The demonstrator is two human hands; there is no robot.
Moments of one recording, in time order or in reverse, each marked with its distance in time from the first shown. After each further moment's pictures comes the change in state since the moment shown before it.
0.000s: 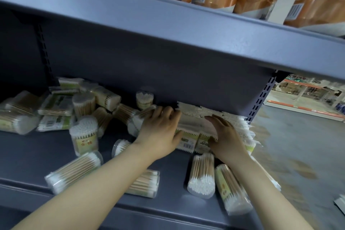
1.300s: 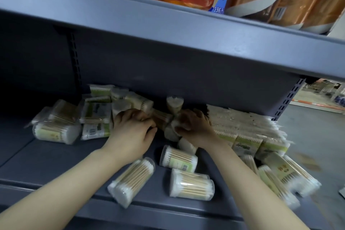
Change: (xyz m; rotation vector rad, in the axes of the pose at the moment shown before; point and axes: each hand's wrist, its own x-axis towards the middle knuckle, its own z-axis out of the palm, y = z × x) left_hand -0.059 -0.143 -0.050 -0.085 -0.228 -0.091; right_hand 0.056 -0.134 0.067 0.153 -0.178 0.066
